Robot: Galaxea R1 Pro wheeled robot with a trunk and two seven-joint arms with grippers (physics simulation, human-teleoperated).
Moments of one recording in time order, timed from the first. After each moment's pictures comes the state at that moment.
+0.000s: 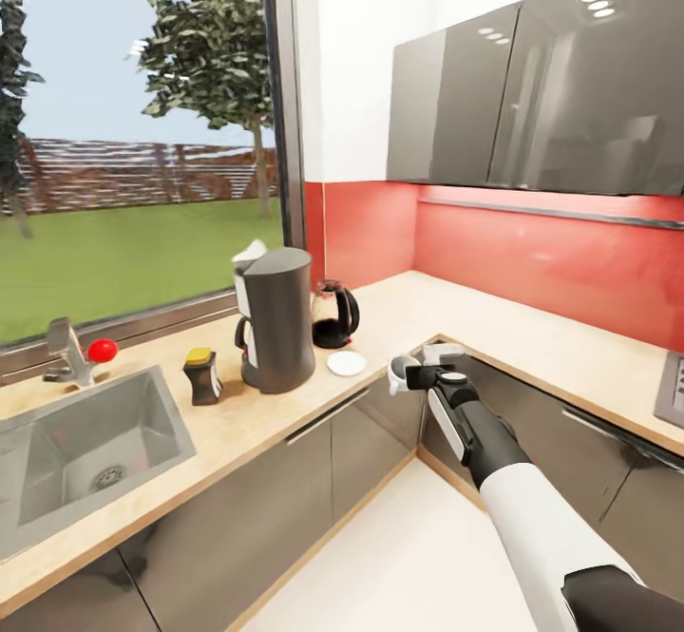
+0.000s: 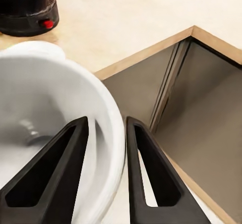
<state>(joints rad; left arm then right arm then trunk) 0.00 0.09 -0.18 0.00 0.38 -0.19 0.11 -0.84 0.06 0.13 -0.83 -0.04 0.49 -0.14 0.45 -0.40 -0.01</state>
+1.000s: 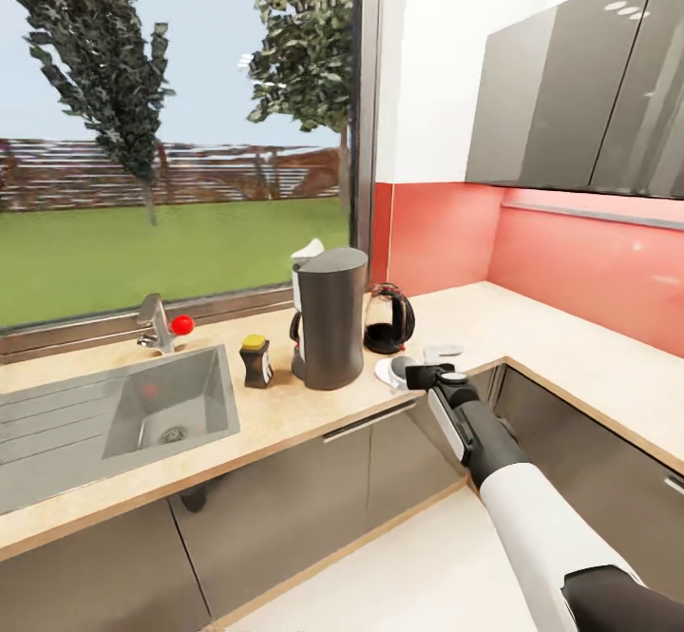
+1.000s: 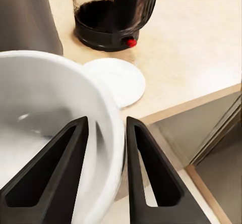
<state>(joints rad) 0.00 0.09 -0.18 0.00 0.38 -0.19 0.11 -0.84 0.06 0.13 -0.83 -0.04 0.49 -0.14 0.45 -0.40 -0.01</state>
